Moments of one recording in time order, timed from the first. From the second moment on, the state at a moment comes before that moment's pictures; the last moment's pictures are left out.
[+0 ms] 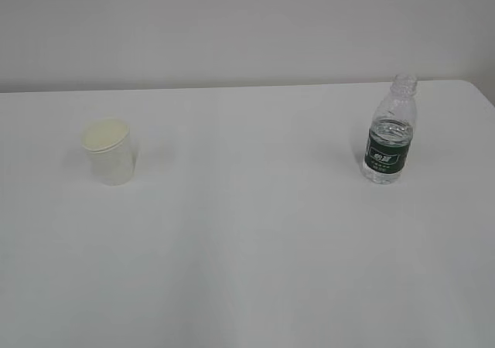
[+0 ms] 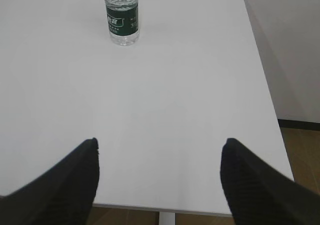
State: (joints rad) left arm -0.20 0.02 -0.53 0.06 1.11 -0.12; right arm 0.14 -0.02 -0.49 -0.13 1.13 -0.02
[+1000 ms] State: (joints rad) left arm -0.20 0.02 -0.53 0.06 1.11 -0.12; right arm 0.14 -0.02 -0.49 -0.13 1.13 -0.02
